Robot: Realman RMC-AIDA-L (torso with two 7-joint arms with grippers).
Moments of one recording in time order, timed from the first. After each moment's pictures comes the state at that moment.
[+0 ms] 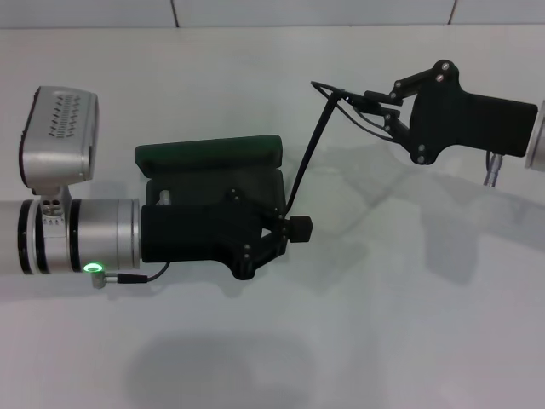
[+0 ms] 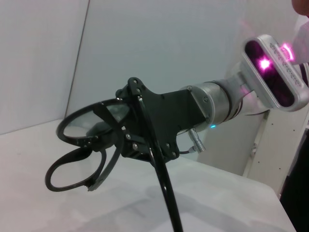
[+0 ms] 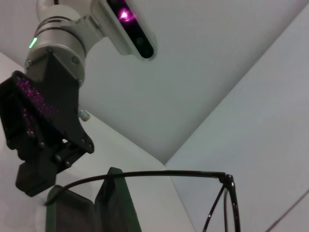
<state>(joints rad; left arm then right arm) -0.58 -2.08 0.86 0.37 1.85 1.60 -1.15 0.56 2.03 -1.24 -0.64 -1.36 -1.24 0.41</state>
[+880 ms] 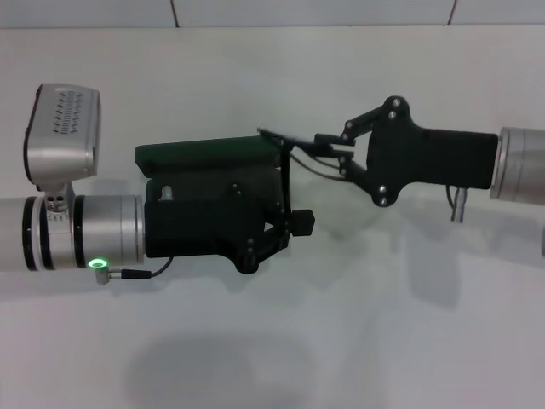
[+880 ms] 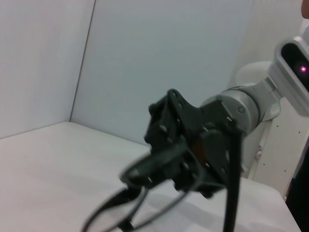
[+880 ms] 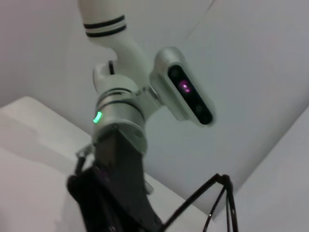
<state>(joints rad) -0.59 -2.08 0.86 0.37 1.84 1.59 -1.15 0.56 2.03 -1.42 -0.65 -1.26 -1.30 0.43</state>
